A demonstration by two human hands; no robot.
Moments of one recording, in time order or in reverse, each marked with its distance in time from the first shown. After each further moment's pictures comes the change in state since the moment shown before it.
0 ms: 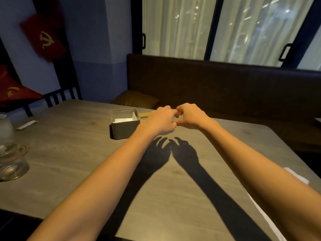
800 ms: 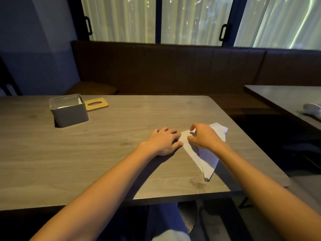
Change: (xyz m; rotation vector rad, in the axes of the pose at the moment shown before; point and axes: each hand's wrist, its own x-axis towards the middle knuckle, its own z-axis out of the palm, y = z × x) left_hand -0.060 0.160 0.139 0.109 -0.362 0.392; right_hand -0.213 0.189 0.014 -0.050 0.016 0.442
